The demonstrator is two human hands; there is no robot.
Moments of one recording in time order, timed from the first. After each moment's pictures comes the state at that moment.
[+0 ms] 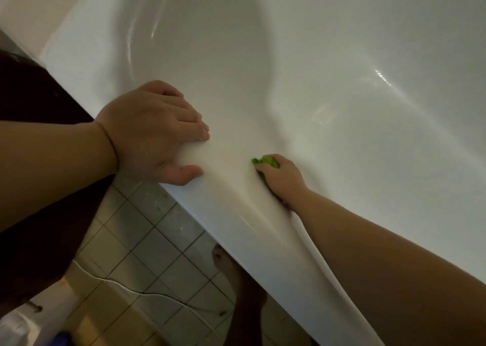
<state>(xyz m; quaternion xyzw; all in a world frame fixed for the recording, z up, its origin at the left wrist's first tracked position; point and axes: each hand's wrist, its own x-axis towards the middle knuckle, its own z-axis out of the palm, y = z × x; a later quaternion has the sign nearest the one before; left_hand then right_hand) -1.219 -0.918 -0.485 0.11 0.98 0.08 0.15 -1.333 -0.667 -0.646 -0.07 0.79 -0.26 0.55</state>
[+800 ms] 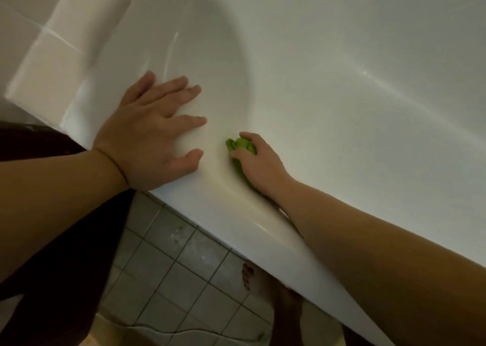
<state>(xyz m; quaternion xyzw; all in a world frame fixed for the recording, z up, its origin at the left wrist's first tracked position) -1.227 -0.970 -0.487 -0.01 1.00 0.08 0.04 -1.322 -0.768 -0.566 -0.06 0.77 -0.37 0.51</state>
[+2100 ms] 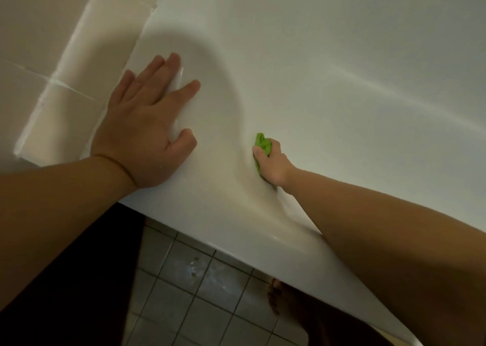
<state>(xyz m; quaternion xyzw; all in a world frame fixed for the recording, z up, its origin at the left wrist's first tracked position) -1.256 -1.020 -0.490 -0.07 0.99 0.11 0.02 -1.342 -0.790 -0.659 0.03 0.79 -0.36 0.50</state>
